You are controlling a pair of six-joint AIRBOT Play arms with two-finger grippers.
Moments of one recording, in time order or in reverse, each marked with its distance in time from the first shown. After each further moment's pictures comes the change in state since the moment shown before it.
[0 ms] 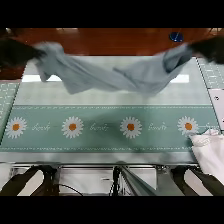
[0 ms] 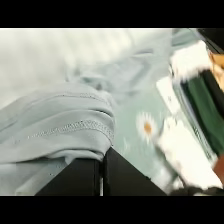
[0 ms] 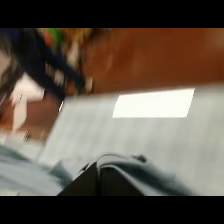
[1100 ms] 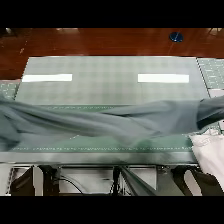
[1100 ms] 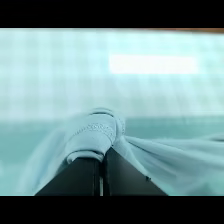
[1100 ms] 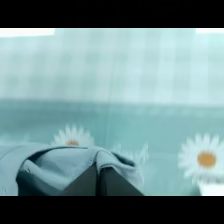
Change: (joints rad) left arm 0.417 0.554 -0.092 0.275 -0.367 -0.200; right arm 0.068 0.282 0.166 -0.767 0.637 0.415
